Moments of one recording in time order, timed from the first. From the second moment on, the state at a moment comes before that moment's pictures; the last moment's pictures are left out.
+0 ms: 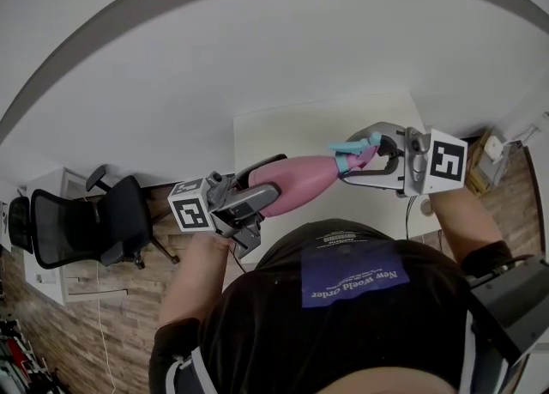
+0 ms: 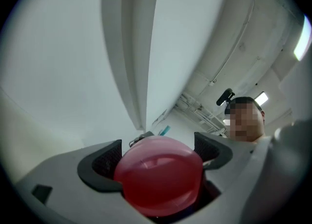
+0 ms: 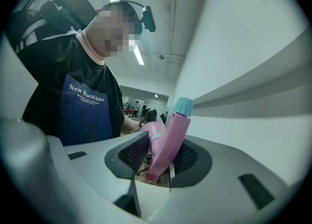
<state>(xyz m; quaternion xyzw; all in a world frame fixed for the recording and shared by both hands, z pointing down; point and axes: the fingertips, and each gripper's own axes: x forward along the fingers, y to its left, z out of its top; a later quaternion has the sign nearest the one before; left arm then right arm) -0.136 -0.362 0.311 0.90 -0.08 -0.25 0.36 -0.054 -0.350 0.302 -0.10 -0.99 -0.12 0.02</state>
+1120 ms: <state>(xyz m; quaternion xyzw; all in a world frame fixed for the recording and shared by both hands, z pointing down) -0.113 -0.338 0.324 0.98 -0.19 0.02 -0.11 0.003 -0.403 0.340 -0.19 -0.88 0.43 -0.11</state>
